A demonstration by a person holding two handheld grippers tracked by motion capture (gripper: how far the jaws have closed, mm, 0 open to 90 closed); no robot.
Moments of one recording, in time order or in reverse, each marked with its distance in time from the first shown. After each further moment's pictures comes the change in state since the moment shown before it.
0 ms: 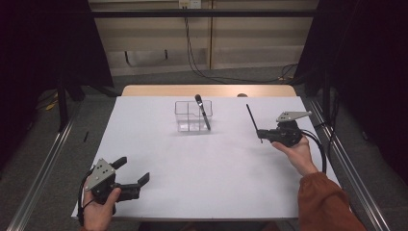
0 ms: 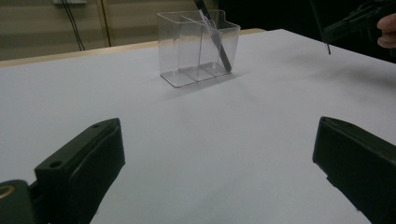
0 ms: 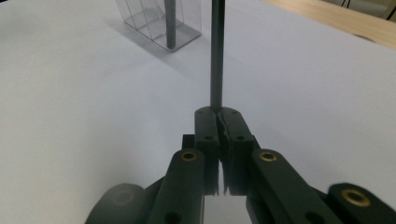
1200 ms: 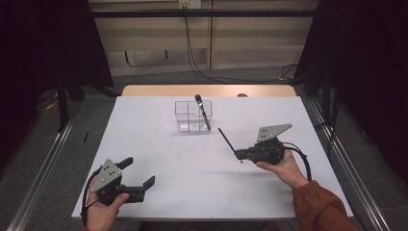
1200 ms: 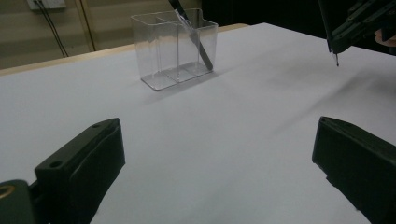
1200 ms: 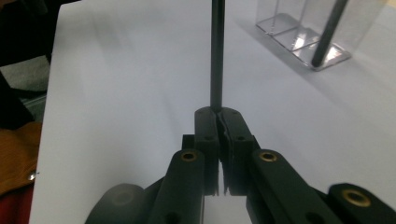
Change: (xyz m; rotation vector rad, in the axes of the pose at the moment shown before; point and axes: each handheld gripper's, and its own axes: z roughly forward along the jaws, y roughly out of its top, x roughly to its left) left arm -0.013 0.004 0.006 0.011 -0.061 0.059; right arm 0.082 0.012 0.011 0.027 0.318 -0.167
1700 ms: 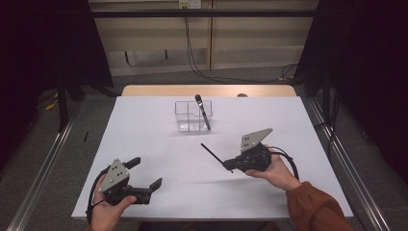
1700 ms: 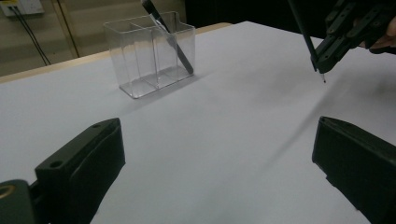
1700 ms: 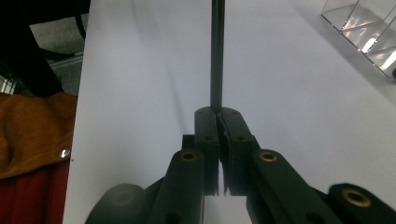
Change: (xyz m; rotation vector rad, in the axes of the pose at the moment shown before) left arm -0.013 0.010 0.010 0.010 -0.058 0.046; right arm 0.023 0.017 0.026 0.117 0.096 -0.090
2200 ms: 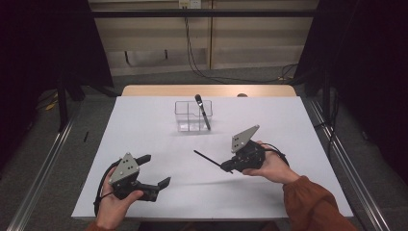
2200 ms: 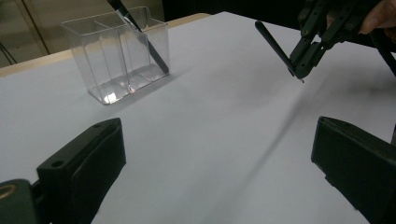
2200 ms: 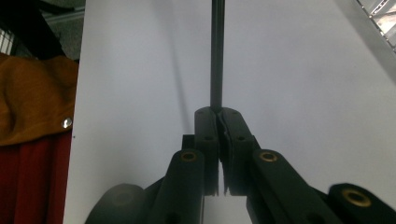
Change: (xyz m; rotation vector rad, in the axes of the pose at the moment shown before) left arm -0.004 0.017 0.016 0.054 -0.084 0.025; right arm 0.002 0.021 0.007 0.165 0.028 -0.085
